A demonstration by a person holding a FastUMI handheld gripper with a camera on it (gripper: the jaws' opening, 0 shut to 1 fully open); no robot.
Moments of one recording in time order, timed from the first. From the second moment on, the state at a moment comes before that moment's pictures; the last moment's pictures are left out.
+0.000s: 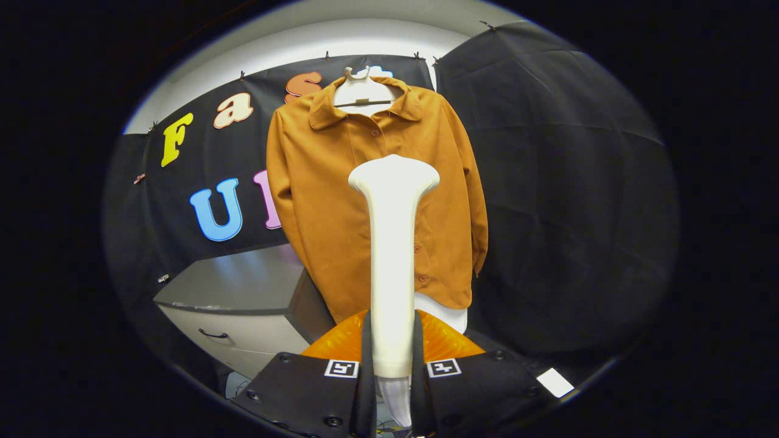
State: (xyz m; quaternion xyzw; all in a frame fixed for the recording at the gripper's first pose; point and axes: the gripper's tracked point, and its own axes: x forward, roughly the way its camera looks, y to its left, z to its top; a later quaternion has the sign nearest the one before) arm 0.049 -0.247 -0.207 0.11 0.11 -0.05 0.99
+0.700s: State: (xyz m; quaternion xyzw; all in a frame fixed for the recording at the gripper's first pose) arm 0.071 -0.161 -0.036 0.10 -0.01 -0.02 0.99
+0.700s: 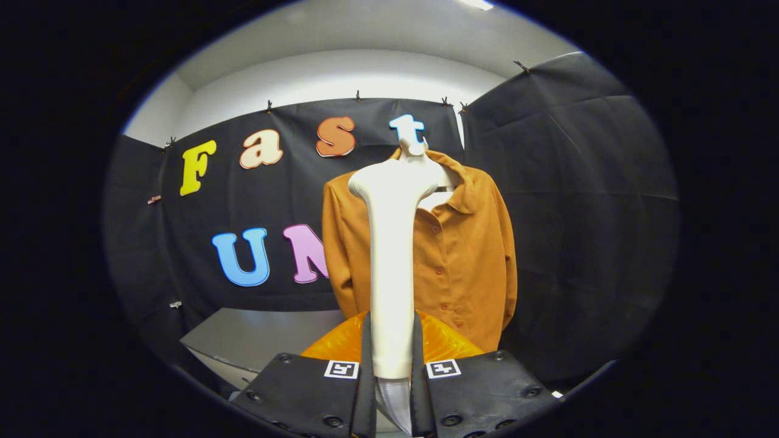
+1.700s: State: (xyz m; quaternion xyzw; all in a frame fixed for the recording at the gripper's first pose) arm 0.051 -0.060 0.001 0.06 -0.01 0.03 1.00
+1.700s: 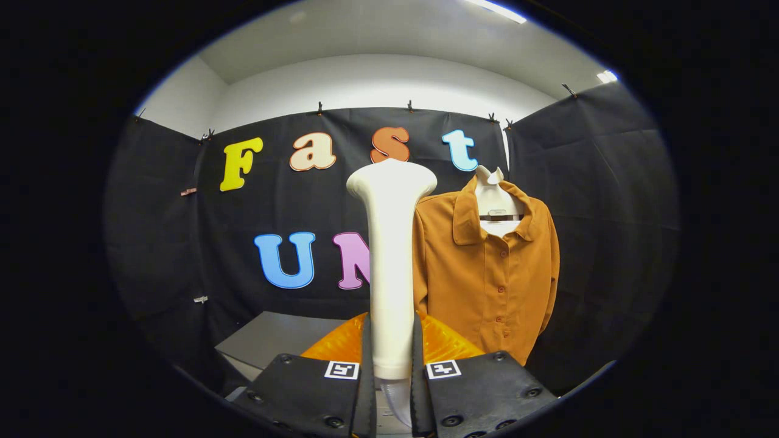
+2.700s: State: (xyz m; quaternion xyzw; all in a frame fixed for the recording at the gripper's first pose) arm 0.056 -0.054 0.005 0.06 -0.01 0.03 1.00
